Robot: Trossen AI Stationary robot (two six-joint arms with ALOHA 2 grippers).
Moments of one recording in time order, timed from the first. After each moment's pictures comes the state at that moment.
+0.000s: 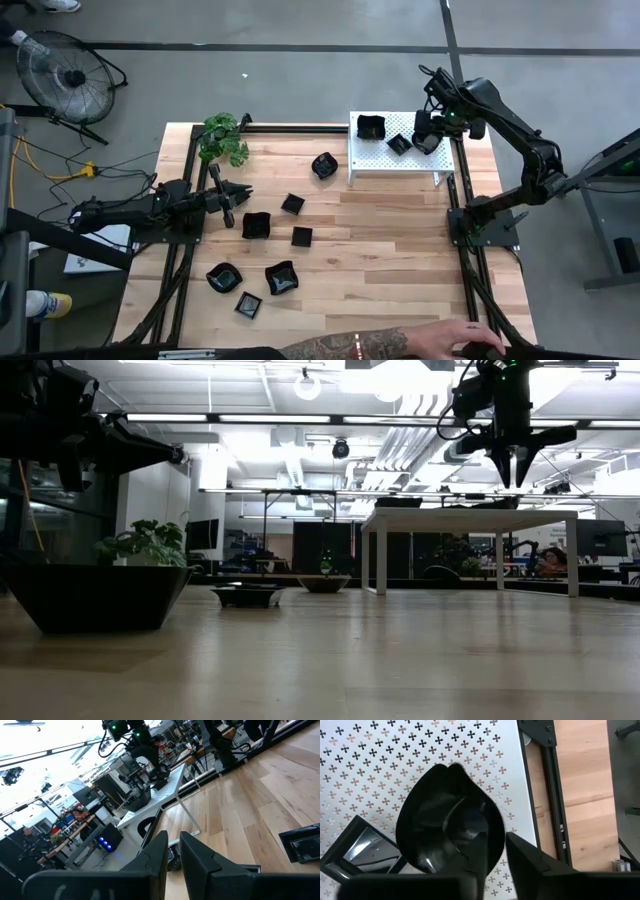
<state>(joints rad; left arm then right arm) 0.08 0.01 0.01 0.04 -0.19 0.63 -0.98 1.40 1.39 -1.40 0.20 0.78</state>
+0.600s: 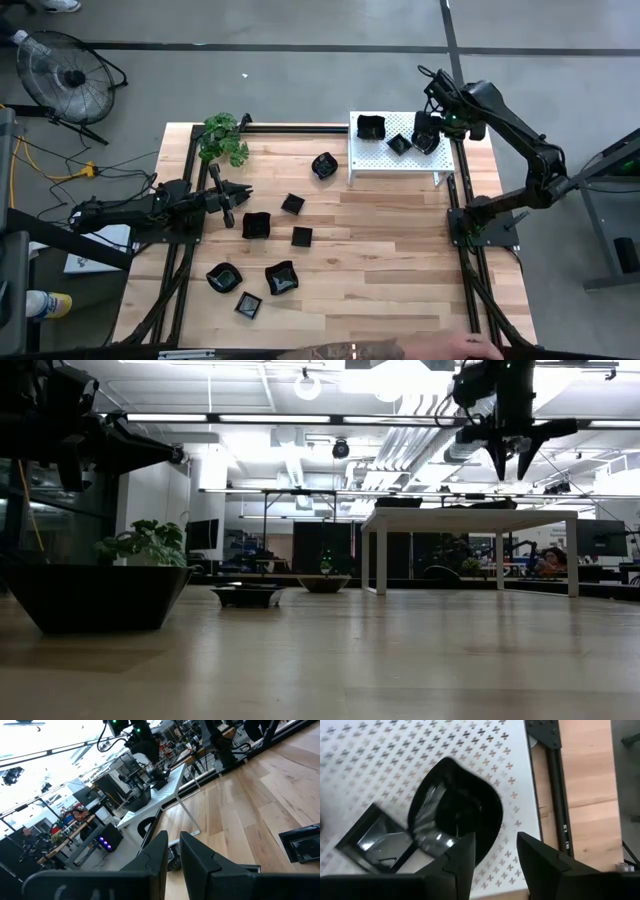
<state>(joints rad) 0.08 0.01 0.01 0.04 -0.19 0.63 -0.92 1.35 1.39 -1.40 0.20 0.80</state>
